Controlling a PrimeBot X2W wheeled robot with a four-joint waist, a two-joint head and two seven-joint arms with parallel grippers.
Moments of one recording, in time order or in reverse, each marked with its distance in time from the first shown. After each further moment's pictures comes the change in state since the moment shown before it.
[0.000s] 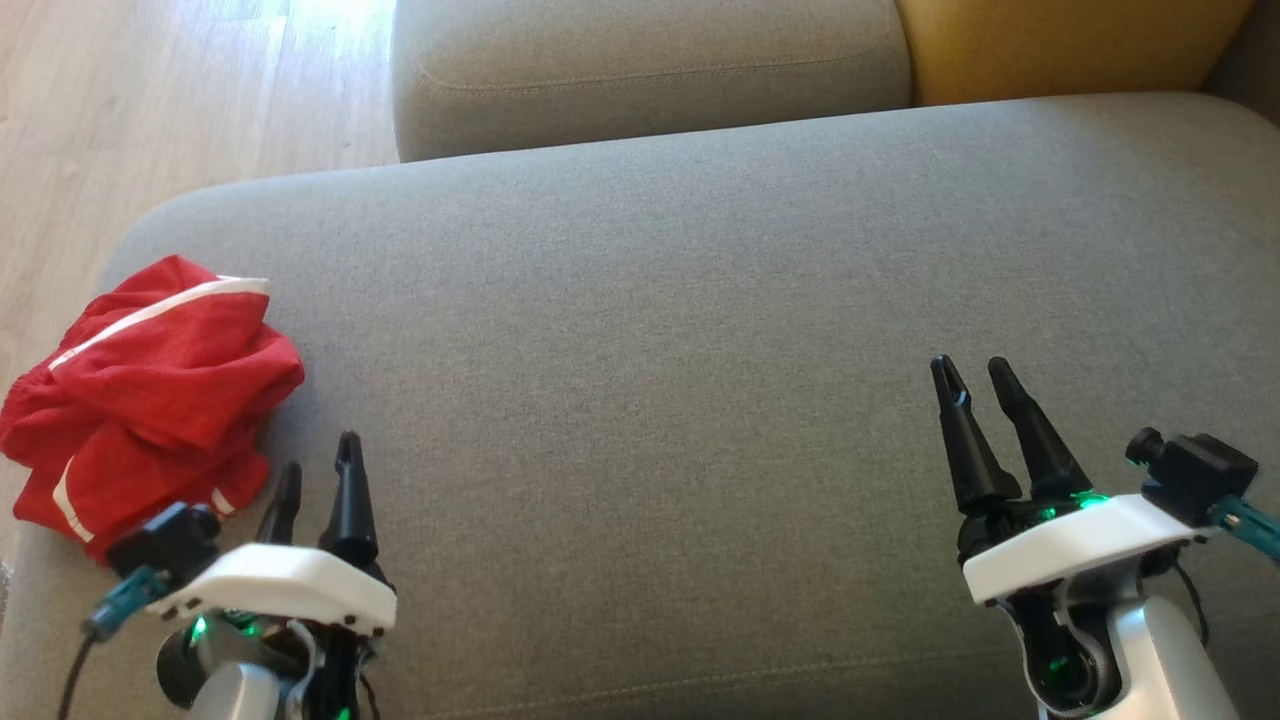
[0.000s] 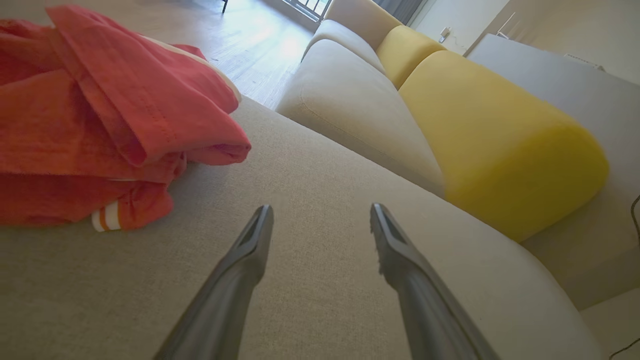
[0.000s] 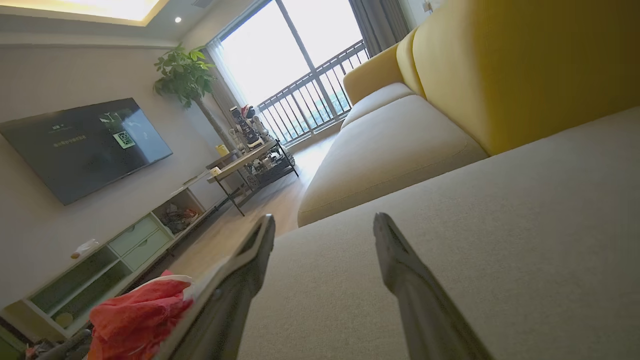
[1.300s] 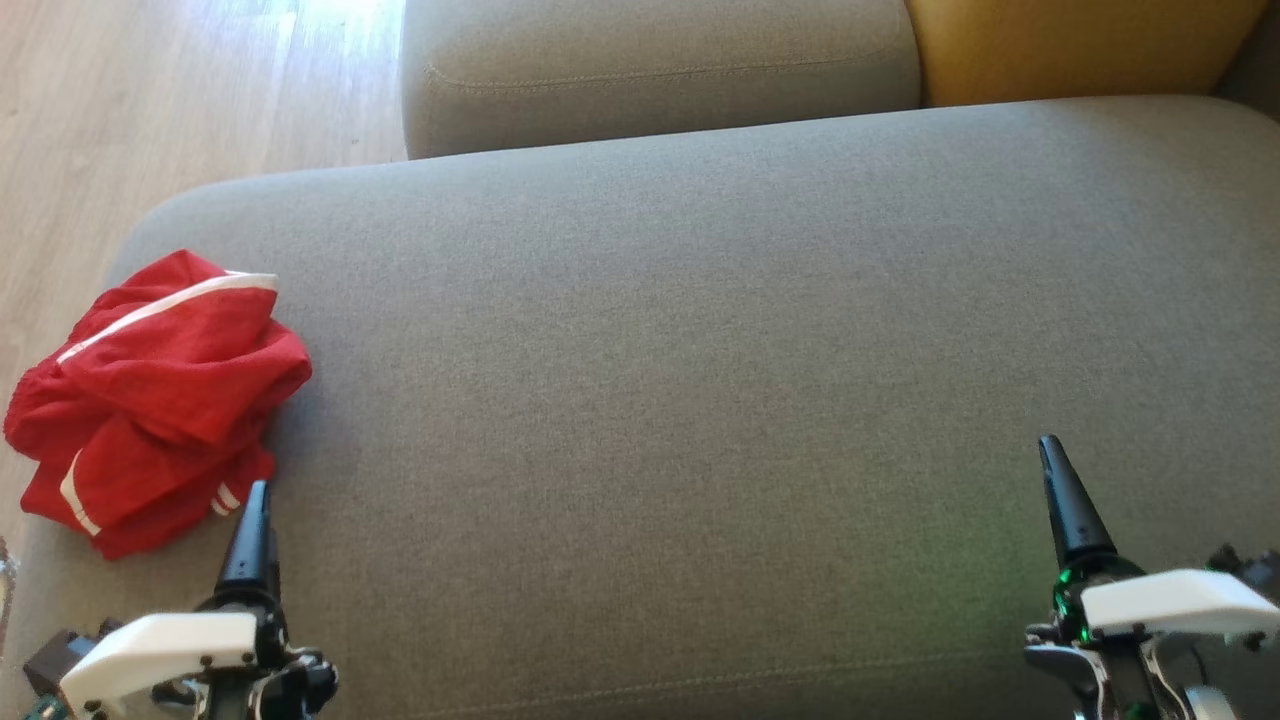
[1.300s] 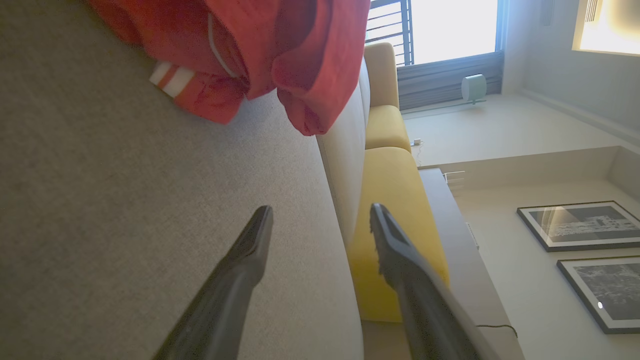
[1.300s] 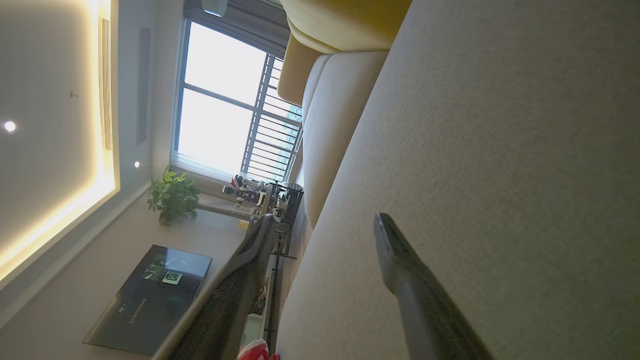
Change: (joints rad) left arm 0.029 -0.084 0.245 0.142 -0.699 -0.207 0.106; right arm 0.054 0.001 -0.139 0.198 0.695 0.000 0.108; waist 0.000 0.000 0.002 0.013
